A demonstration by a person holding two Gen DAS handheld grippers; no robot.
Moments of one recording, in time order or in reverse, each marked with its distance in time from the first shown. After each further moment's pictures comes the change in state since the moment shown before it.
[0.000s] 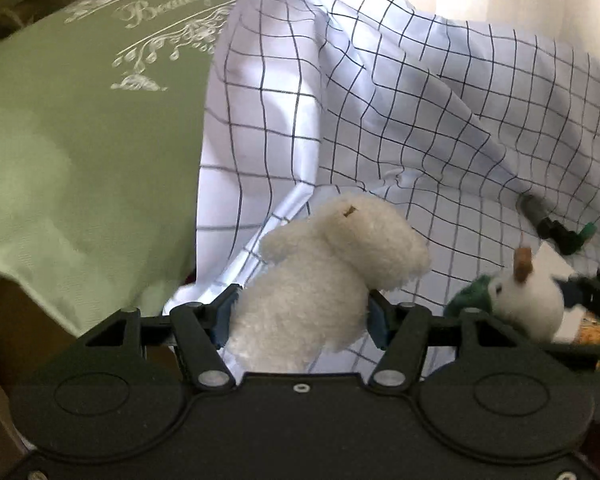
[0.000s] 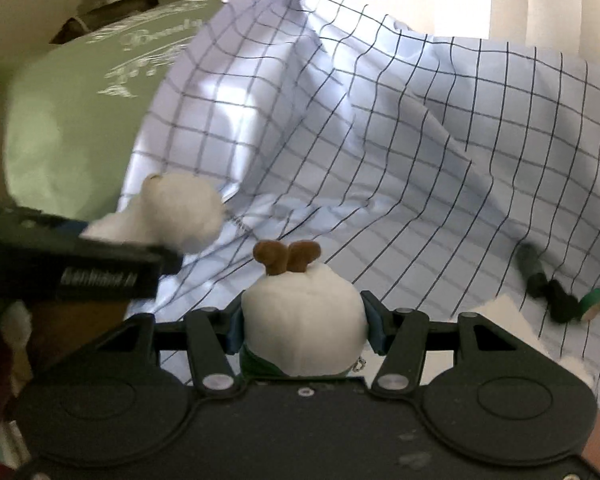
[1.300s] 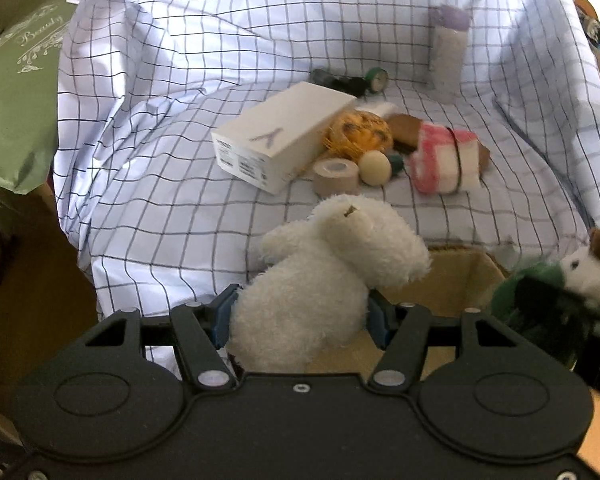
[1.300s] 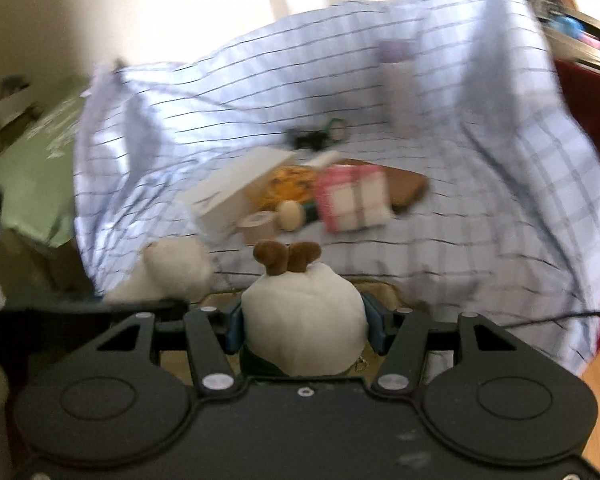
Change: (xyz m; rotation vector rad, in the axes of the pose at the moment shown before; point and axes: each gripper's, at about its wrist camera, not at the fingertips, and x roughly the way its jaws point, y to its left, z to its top) left arm -0.129 -0.126 -0.181 0.308 0.046 -0.204; right arm -0.272 -0.014 -0.240 0.556 -0.099 -0.369
